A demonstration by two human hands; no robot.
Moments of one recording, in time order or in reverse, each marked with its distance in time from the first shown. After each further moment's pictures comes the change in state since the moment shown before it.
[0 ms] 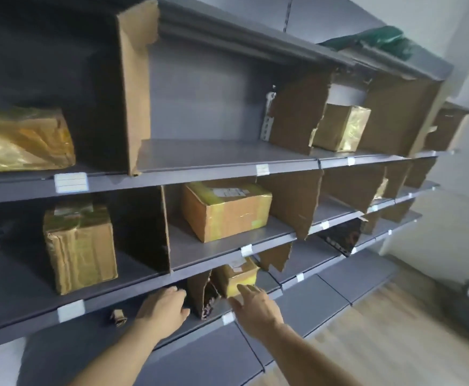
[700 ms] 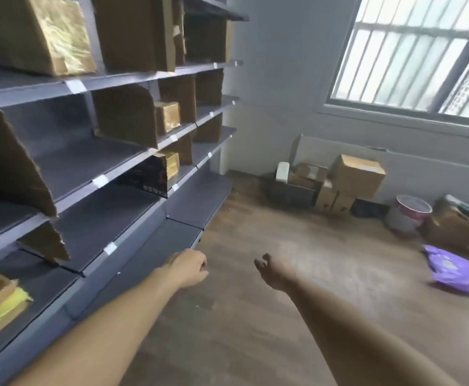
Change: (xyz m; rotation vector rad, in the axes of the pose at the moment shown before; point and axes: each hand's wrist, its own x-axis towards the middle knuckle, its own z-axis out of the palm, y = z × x) left_hand 0.100 0.567 0.119 0.115 -0.387 0.714; right_hand -0.179 0.530 -0.143 0.146 0.048 0.868
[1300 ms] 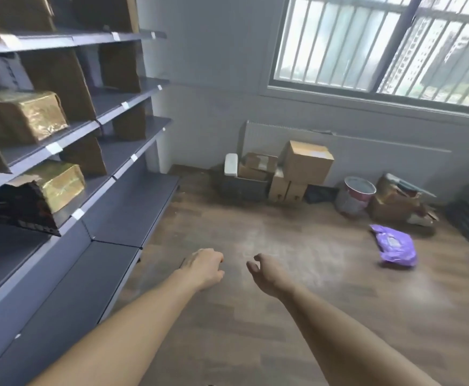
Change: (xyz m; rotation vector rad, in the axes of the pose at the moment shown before) left_hand 0.309 0.190 -0.012 0.067 -0.046 0.253; right_hand 0.209 0.153 -0.098 0.138 0.082 0.148
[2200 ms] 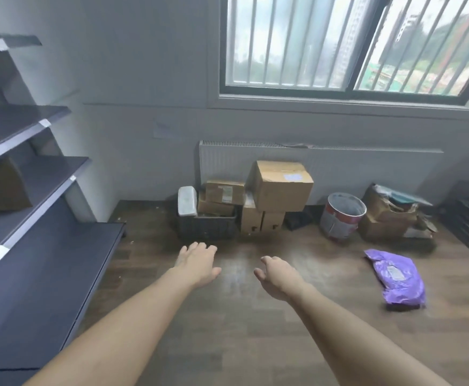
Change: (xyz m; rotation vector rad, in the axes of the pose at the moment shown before) left_hand 0.569 0.108 -0.160 0.189 0.009 0.074; right_hand 0.494 0.161 -0.245 -0.117 -0.021 0.104
